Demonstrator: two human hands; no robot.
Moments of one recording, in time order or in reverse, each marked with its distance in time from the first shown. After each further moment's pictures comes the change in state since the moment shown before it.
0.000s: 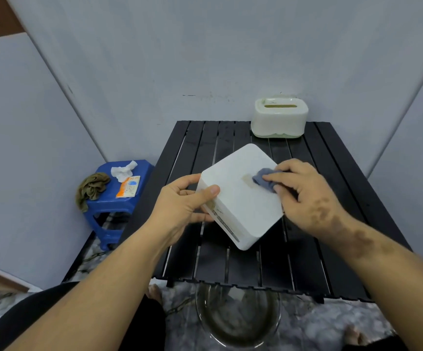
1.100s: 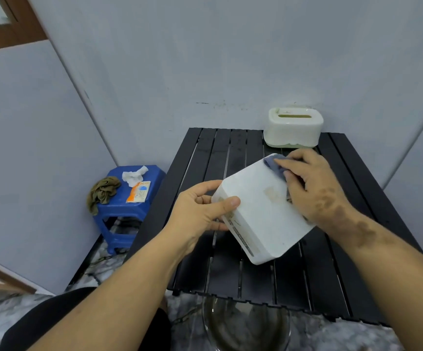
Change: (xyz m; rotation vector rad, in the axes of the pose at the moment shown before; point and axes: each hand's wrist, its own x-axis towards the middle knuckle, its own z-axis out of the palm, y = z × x) left_hand 0.000 0.005 0.001 0.003 -0.033 0.020; right_hand 0.041 0.000 0.010 -0.009 0.048 0.076
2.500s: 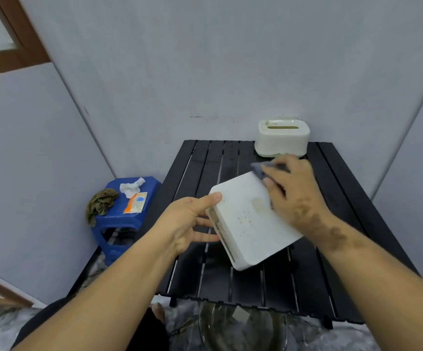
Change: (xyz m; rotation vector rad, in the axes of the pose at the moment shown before) left_hand 0.003 0.016 0.003 -0.032 0.055 -0.232; right_hand -0.004 -0.010 -0.004 -0.034 0.050 -0.054
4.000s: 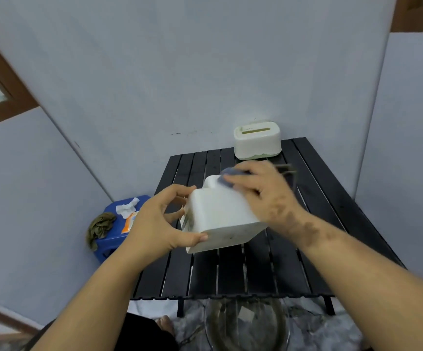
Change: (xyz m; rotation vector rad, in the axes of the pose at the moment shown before) left_hand -0.059 0.017 0.003 0.693 -0.111 0.721; right_hand -0.019 -0.011 -0.031 0.279 0.061 -0.201
